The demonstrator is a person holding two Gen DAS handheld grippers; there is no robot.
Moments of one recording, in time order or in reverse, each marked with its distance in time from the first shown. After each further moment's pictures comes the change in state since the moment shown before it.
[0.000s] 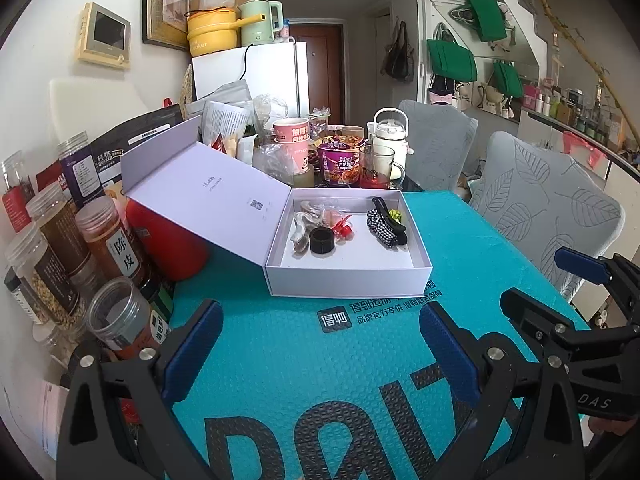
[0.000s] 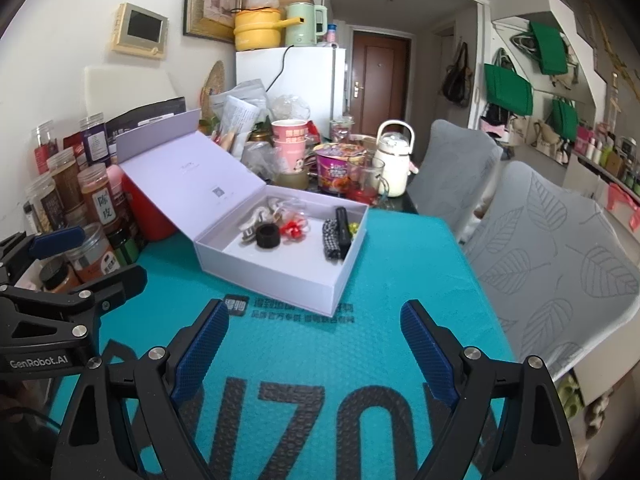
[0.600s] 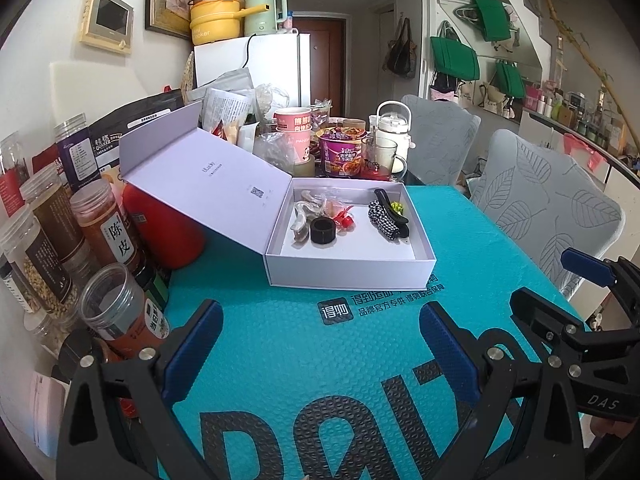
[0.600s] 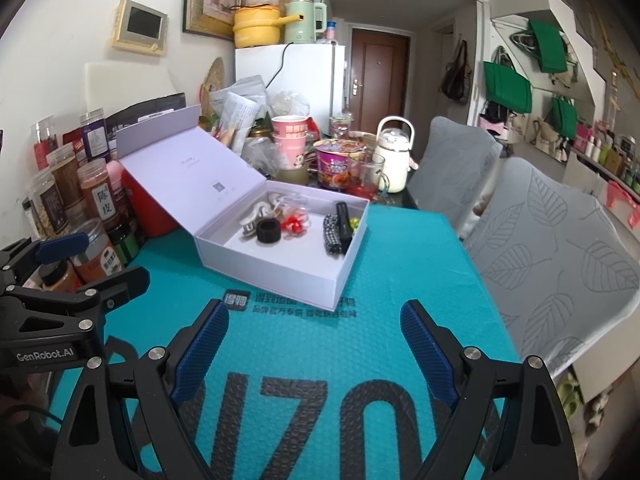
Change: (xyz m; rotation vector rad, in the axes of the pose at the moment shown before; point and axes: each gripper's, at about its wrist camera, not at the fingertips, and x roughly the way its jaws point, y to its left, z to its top) left arm 0.008 0.006 -0.006 -0.020 0.022 -0.012; right arm 0.001 0.004 -0.005 -0.002 0.008 -0.011
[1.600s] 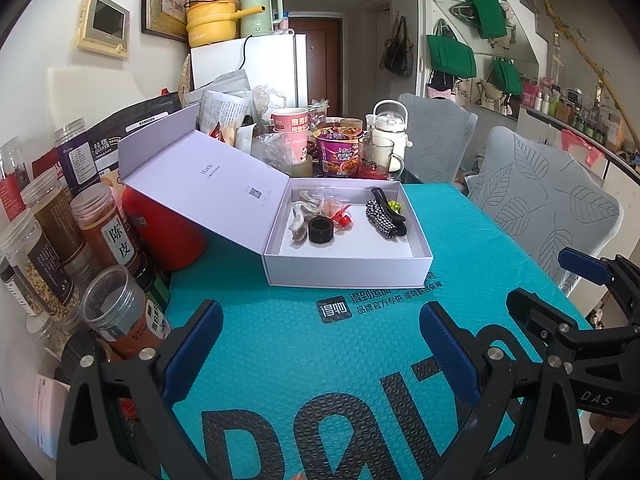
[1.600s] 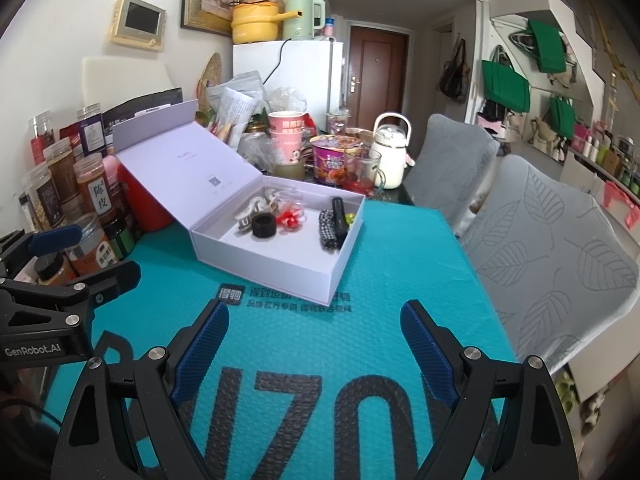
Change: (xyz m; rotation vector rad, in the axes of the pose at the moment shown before) left arm -0.005 -0.003 -0.001 0.015 0.001 0.000; right arm 0.001 -0.002 -0.004 0.001 0.013 -0.011
